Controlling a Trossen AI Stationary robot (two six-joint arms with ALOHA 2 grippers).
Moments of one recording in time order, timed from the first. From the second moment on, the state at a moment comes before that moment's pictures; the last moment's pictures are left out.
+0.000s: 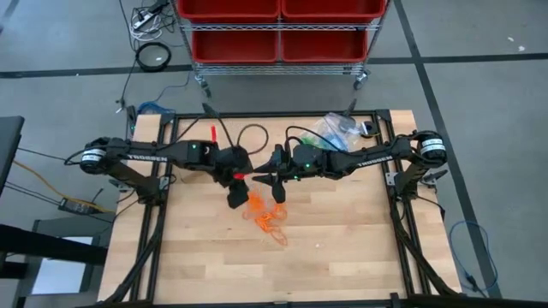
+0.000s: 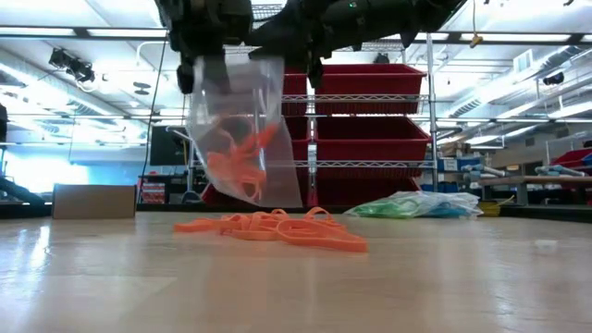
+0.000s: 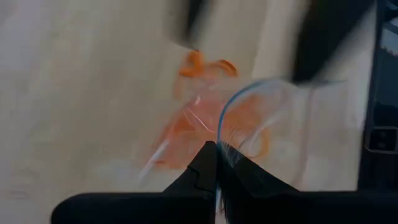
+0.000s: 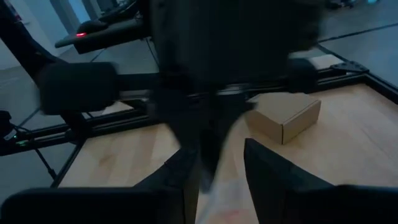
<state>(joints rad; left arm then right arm) 0.03 1.40 1.16 -0.76 0.15 -0.38 -0.01 1.69 1.11 0.37 -0.02 0.22</state>
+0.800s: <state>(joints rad) -0.23 1.40 1.16 -0.72 0.15 -0.54 -0.01 1.69 1.11 0.37 -0.02 0.22</state>
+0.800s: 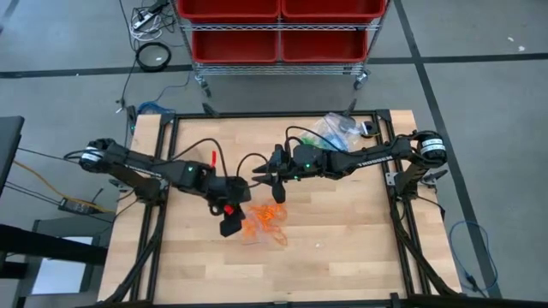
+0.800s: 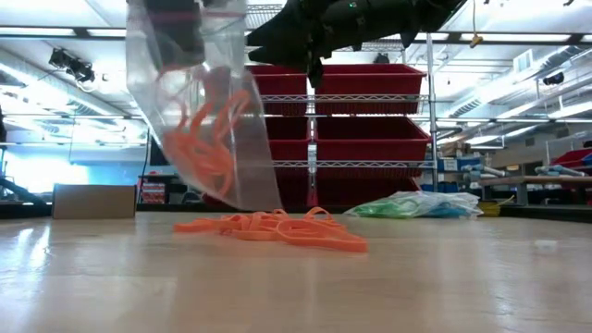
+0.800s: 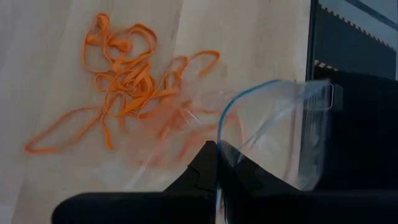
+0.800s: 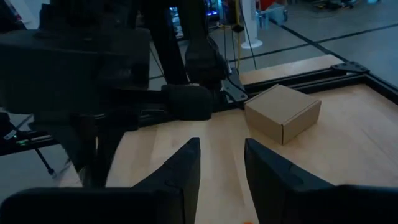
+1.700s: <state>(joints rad) -0.27 1.40 1.11 -0.56 0.07 -0.53 -0.01 1.69 1.11 0.38 -0.05 0.22</state>
